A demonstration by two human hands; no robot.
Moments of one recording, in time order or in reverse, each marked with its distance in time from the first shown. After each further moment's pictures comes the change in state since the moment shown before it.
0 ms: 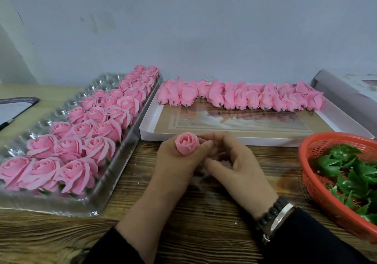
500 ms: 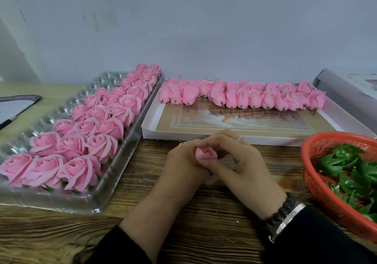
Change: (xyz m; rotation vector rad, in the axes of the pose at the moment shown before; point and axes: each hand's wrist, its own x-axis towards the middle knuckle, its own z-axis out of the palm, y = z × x) left_hand -0.002 0.000 -0.001 0.492 -0.169 0.125; right_hand 0.002 0.001 -0.006 -0.381 -0.041 -0.260
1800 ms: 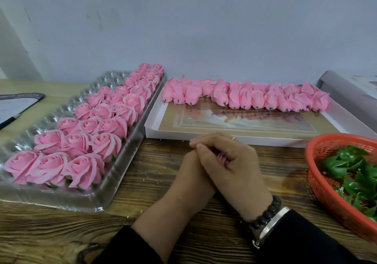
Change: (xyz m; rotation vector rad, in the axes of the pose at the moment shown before) left_hand 0.000 -0.007 0.021 -0.561 -0.105 0.086; right_hand 0.005 -0.020 0.022 0.065 0.169 0.066
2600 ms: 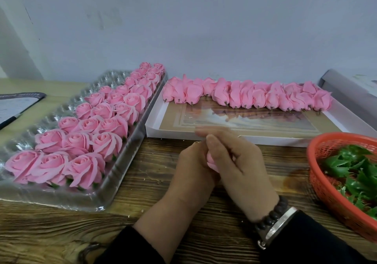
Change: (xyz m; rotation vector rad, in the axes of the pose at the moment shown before) left_hand -0.001 0.007 0.001 0.291 0.091 0.030; right_hand 0.000 0.001 -0.007 0.009 -0.015 -0.013
